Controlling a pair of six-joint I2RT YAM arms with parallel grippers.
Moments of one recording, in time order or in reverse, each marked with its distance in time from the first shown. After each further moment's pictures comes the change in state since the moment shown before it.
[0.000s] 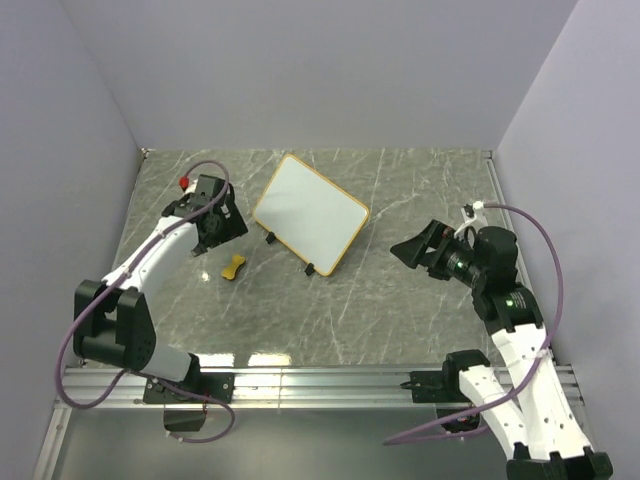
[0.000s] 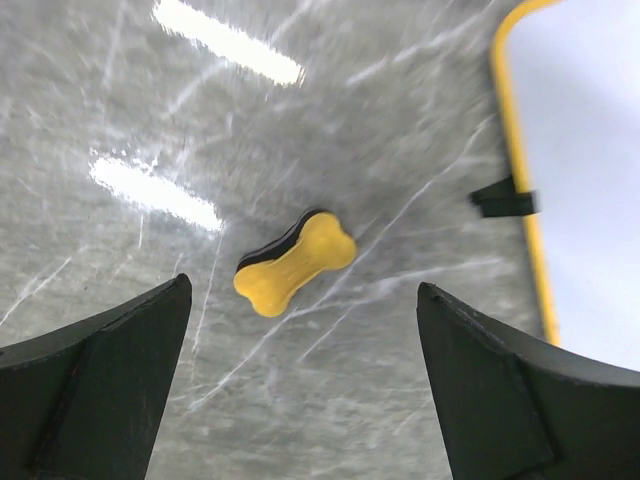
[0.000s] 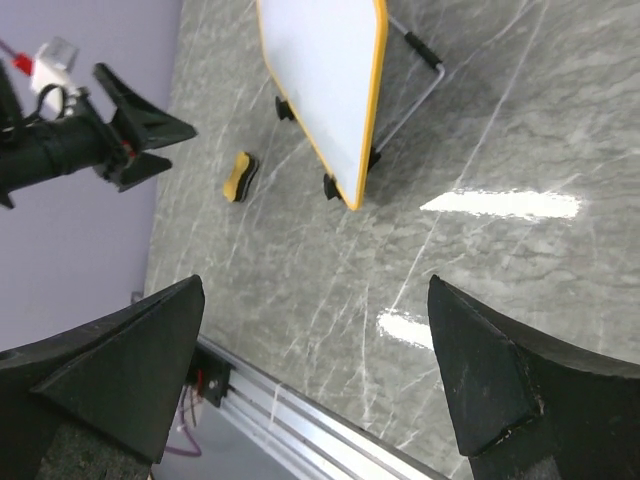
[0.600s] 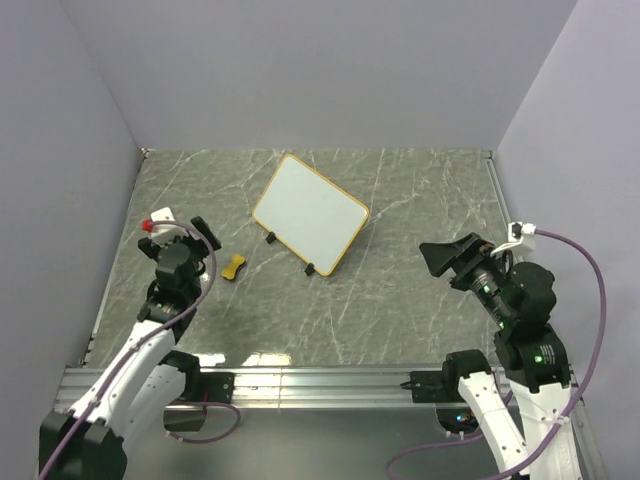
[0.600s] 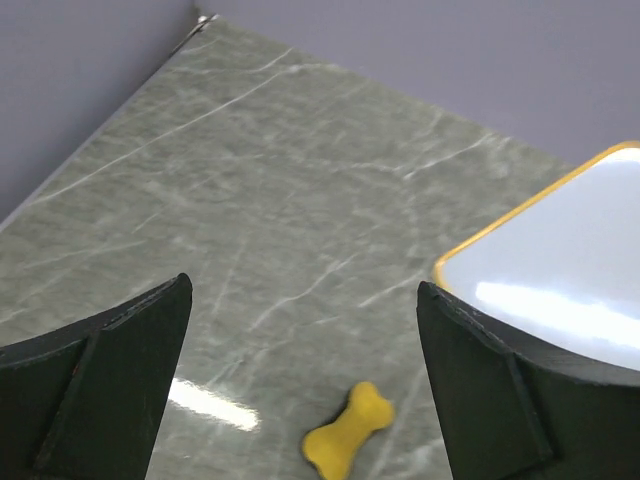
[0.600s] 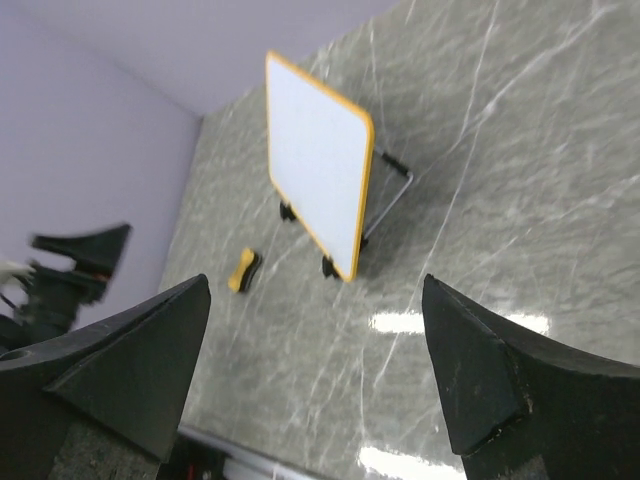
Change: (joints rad) left arm -0.004 -0.756 -0.668 0.850 -0.264 0.347; right arm 0.010 -0.280 0.066 -0.113 0.251 0.045
